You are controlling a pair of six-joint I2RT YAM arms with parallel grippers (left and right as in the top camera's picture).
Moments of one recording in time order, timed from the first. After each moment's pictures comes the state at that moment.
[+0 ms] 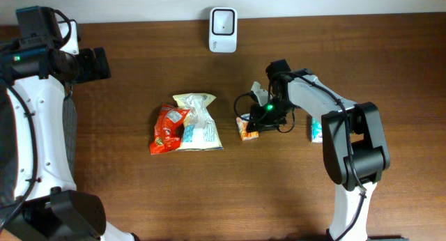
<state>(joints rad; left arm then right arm) 0.22 1.75 1.84 -1.10 0.00 0.03 0.26 2.14 1.46 -0.91 -0.56 0.00</state>
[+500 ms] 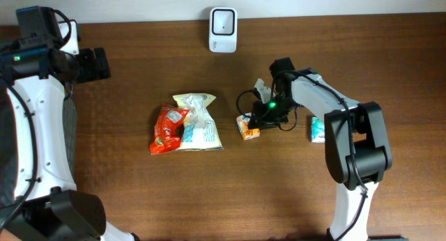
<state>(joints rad) 0.22 1.75 1.84 -1.10 0.00 0.03 0.23 2.14 1.46 -0.88 -0.57 0.03</state>
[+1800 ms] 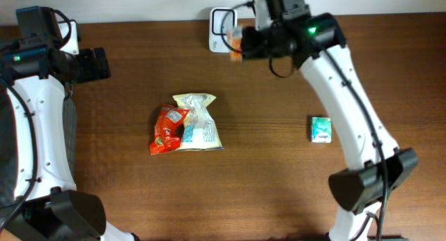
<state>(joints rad) 0.22 1.75 1.84 -1.10 0.00 0.03 0.40 1.97 2.19 -1.02 -0.04 0.23</state>
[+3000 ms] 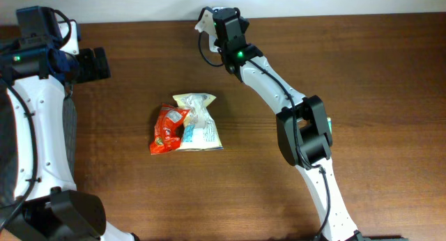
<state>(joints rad) 0.22 1.75 1.84 -1.10 0.00 0.03 0.45 2.56 2.20 -0.11 0.42 -0.92</state>
